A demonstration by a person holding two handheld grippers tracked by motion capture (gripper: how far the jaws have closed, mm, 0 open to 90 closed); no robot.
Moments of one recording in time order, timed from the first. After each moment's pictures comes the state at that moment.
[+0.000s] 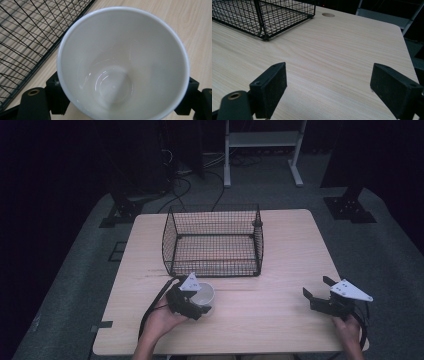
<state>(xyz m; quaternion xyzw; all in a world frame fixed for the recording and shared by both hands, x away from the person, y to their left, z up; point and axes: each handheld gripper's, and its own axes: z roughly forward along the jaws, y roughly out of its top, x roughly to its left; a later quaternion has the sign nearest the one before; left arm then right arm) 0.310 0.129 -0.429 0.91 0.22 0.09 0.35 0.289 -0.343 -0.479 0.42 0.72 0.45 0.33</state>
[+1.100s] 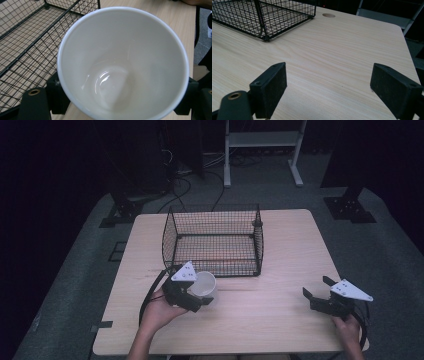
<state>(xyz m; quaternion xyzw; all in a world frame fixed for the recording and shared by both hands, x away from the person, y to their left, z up) 0.310 0.132 -0.381 0.89 0.19 0.09 0.41 0.290 -0.343 -0.479 0.43 0.71 0.45 0.33</state>
